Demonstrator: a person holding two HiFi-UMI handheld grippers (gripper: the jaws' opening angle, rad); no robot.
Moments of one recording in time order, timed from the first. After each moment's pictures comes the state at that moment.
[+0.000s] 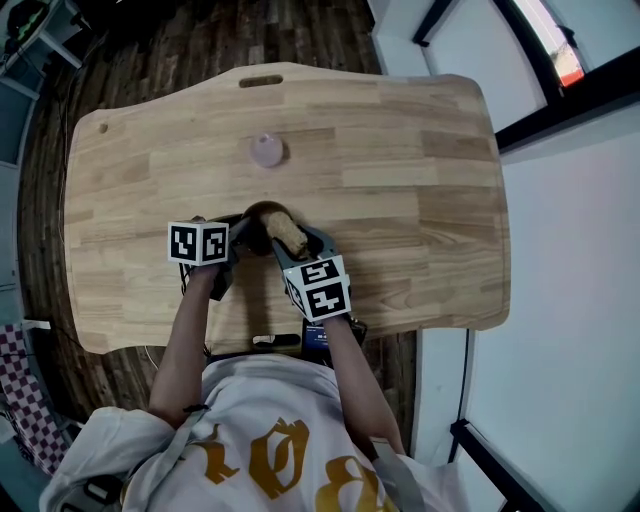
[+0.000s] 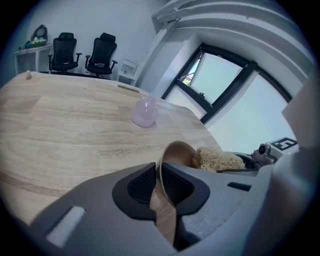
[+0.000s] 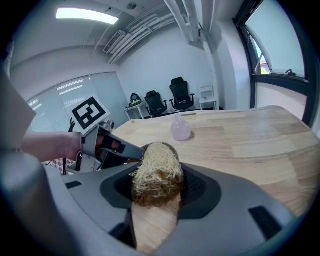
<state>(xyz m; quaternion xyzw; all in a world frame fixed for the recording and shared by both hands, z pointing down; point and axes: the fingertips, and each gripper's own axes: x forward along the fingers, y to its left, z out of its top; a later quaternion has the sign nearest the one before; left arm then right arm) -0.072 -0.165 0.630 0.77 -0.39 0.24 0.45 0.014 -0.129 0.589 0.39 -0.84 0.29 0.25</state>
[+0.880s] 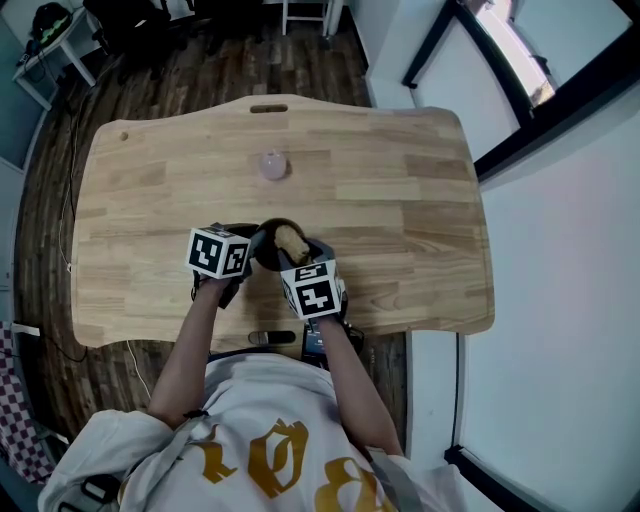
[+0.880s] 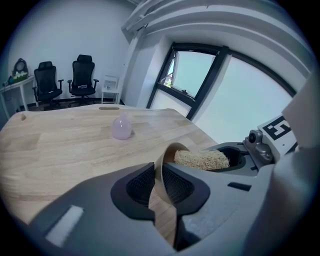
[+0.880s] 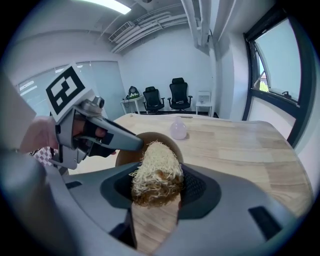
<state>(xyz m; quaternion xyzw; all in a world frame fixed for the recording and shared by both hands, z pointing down) -0.040 -0.123 0.562 0.82 -0.37 0.27 0.34 0.026 -0.092 0.561 0.42 -0.82 0.24 0.30</state>
